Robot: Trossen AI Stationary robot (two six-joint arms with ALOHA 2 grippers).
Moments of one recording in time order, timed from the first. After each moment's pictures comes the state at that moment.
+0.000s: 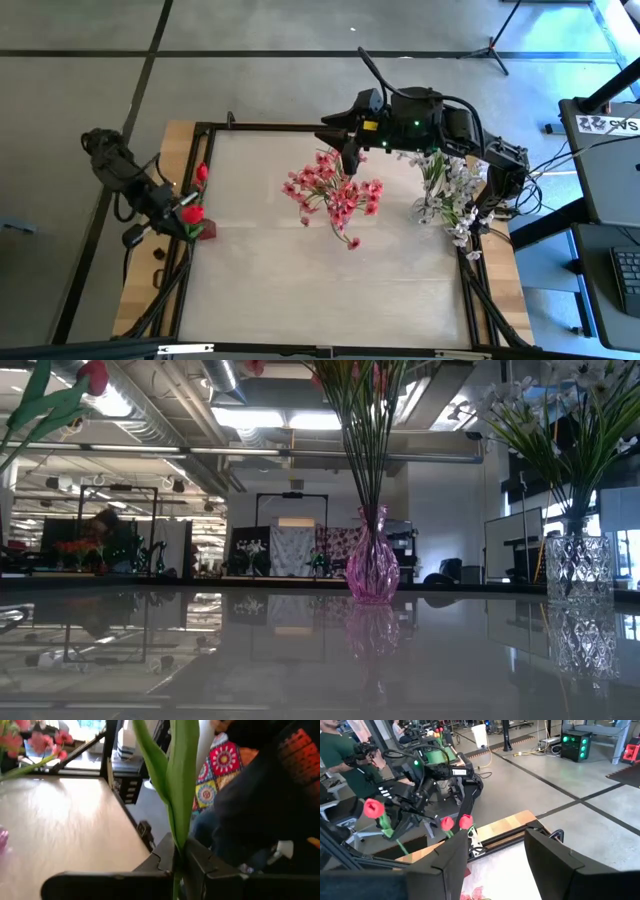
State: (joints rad) left arm -0.70 0.46 0.91 -0.67 -0.05 -0.37; right arm -0.01 1.74 2.32 -0.79 0.20 0.28
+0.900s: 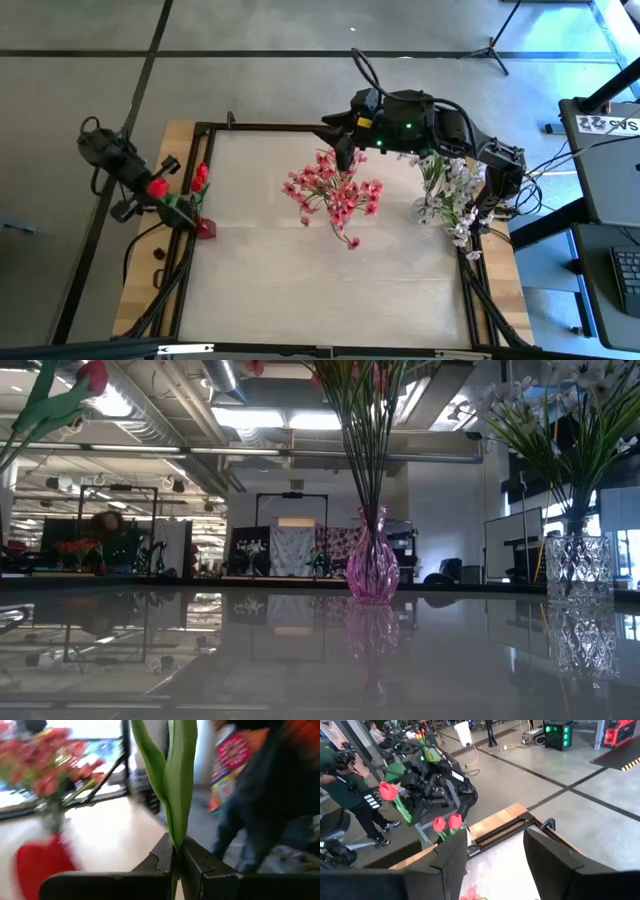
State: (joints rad) left arm -0.71 0.11 0.93 -0.98 -0.13 -0.08; right arm -0.01 1.76 2.32 -0.81 0.28 0.38
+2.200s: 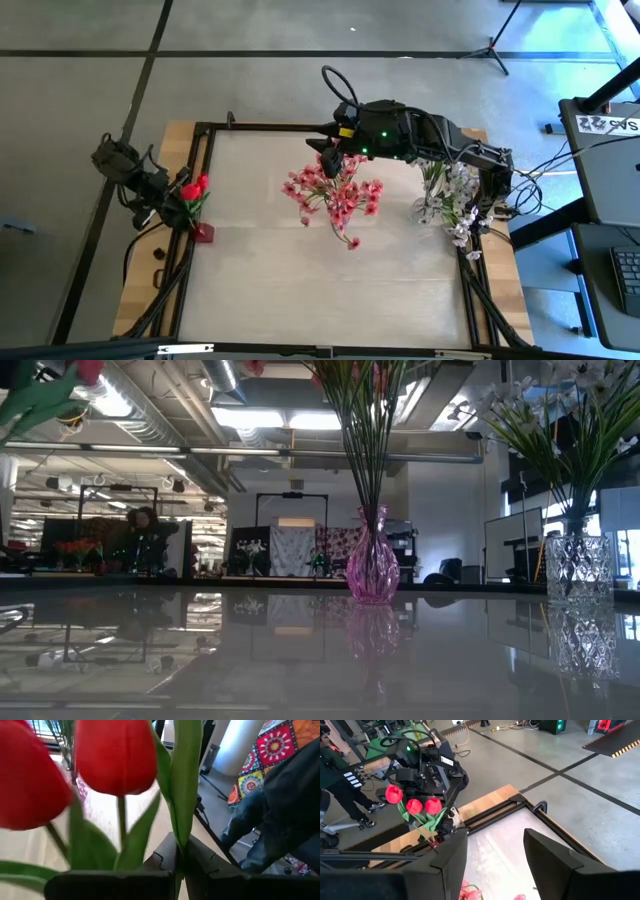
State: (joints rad) left arm -0.68 0.00 0.74 -1.04 -0.22 -0.34; right arm -0.01 1.82 2.32 -0.87 0.29 0.38
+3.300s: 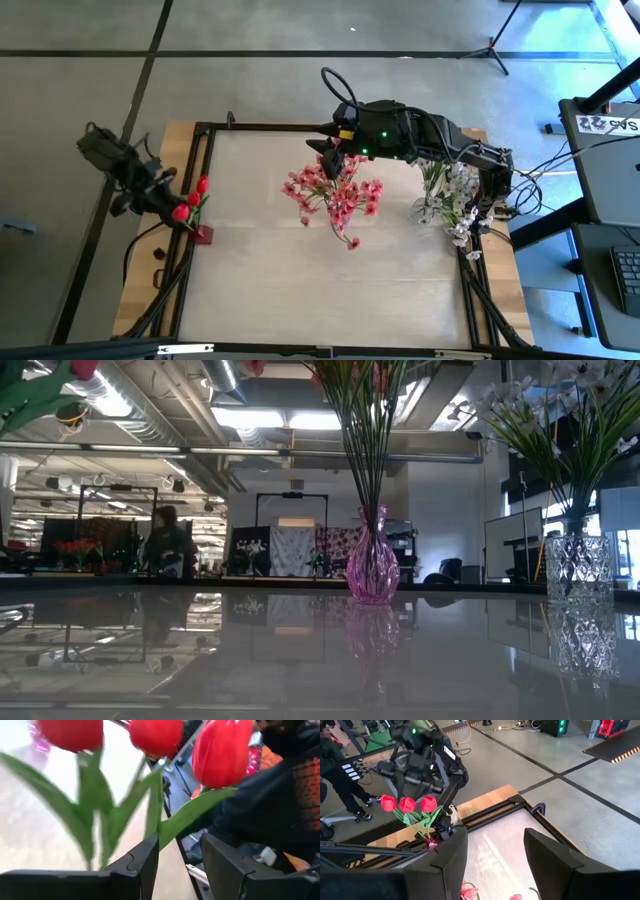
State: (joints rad) left arm -0.68 0.01 0.90 -1.23 -0.06 -0.71; right arm -0.01 1.82 2.32 -0.87 0.29 0.33
